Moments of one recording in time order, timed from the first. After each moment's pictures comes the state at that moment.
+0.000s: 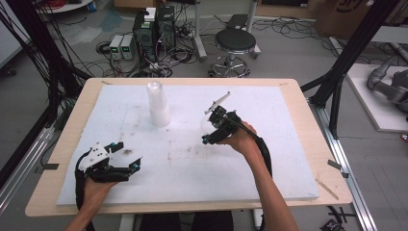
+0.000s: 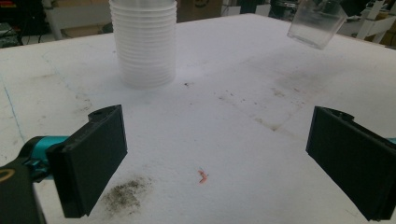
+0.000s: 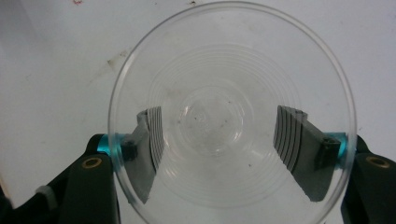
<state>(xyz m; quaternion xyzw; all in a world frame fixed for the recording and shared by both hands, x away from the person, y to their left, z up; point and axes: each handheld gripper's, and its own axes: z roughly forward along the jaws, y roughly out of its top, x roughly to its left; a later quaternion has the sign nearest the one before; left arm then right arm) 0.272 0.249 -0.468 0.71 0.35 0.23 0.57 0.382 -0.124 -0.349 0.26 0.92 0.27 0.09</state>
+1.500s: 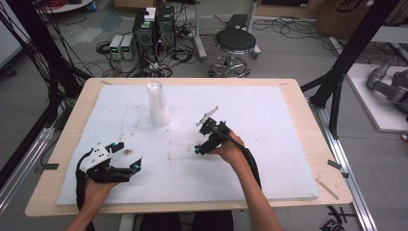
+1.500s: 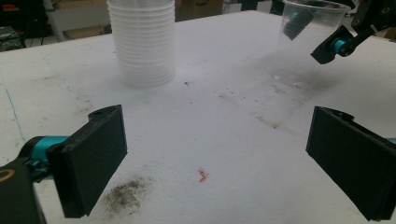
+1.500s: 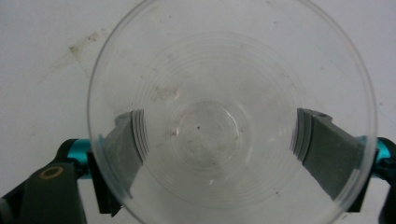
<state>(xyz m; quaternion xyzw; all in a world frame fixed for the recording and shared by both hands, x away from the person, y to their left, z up) 0.271 0.247 -0.468 0.71 0.35 0.23 0.57 0.385 -0.105 -0.406 0.28 0.92 0.25 0.11</state>
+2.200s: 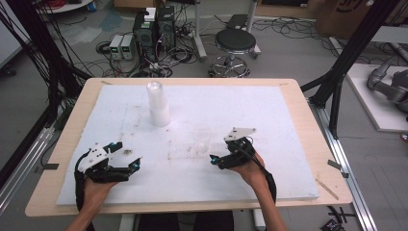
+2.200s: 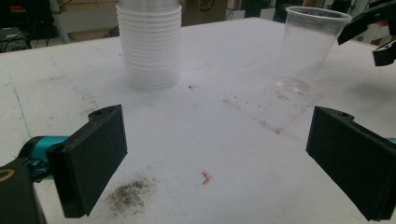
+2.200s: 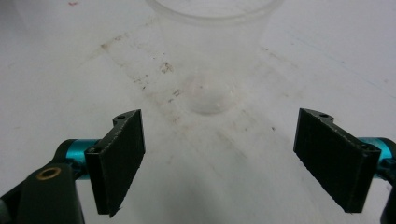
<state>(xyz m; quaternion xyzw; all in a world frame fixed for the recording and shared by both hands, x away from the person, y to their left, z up) 0.270 0.249 -0.468 0.70 0.36 0.24 0.57 0.325 -0.180 -0.419 0.30 0.86 0.39 0.15</state>
